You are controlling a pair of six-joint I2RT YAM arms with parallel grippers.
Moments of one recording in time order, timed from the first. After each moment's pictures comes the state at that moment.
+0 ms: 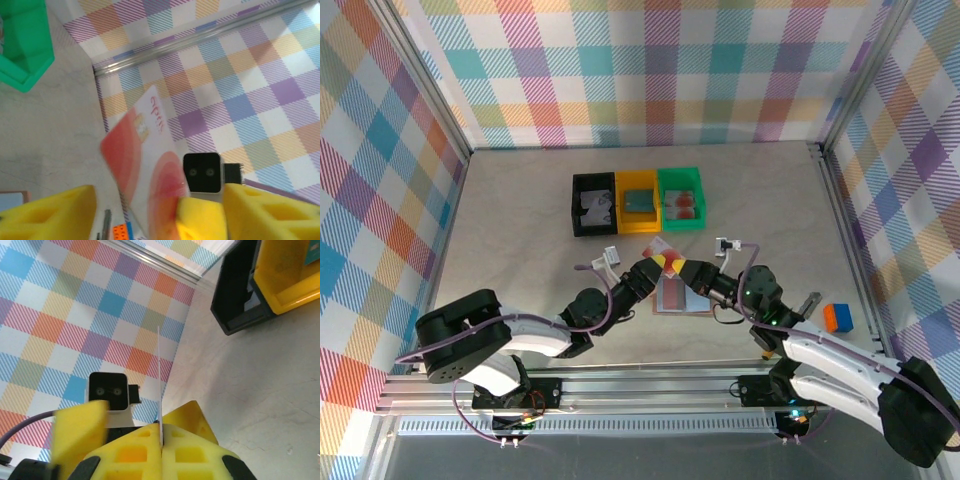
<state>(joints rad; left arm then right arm) -1.07 1.47 0.38 1.22 -0.30 -1.22 0.71 0.88 0.28 0.54 -0.26 1.10</state>
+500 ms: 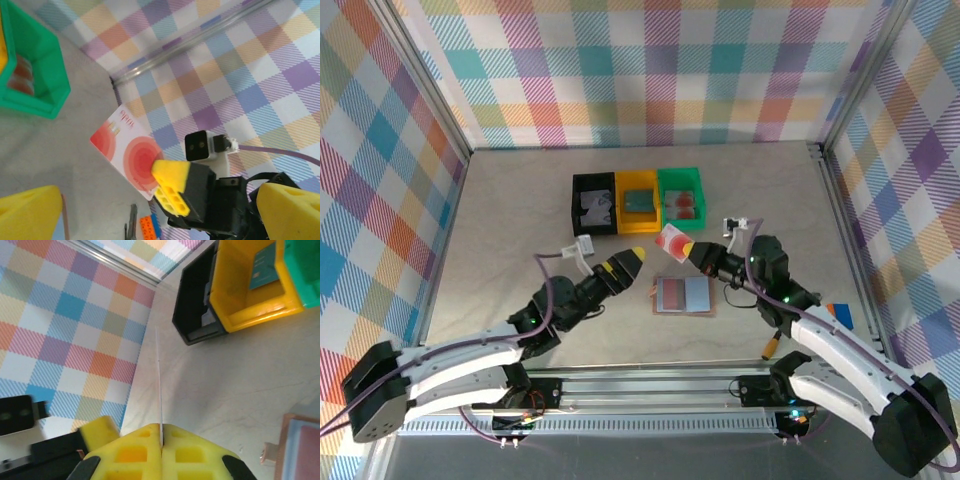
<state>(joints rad) -0.97 0.91 0.46 0.46 -0.22 -1.06 0.53 0.90 0.56 0.06 -0.38 0.94</state>
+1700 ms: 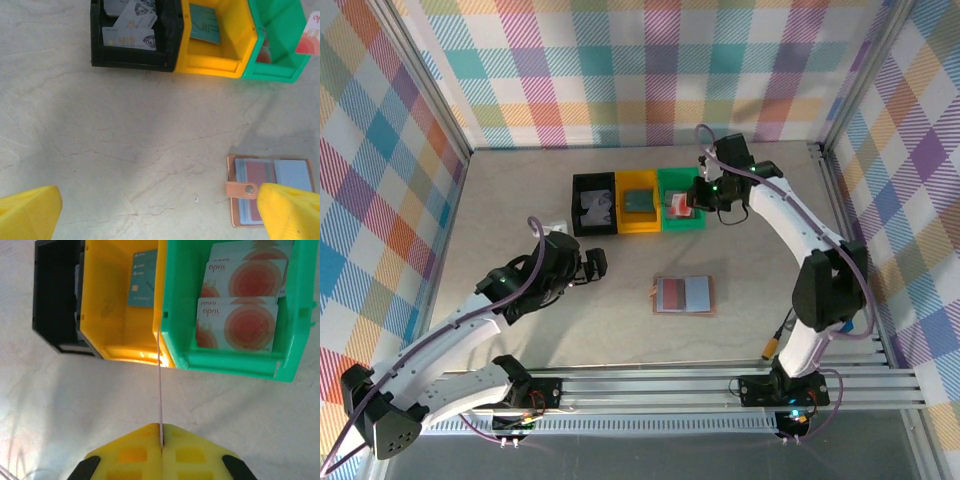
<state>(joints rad) -0.71 0.97 0.88 -0.71 -0.32 -0.71 0.34 1.77 1.59 -0.80 -0.36 0.38</state>
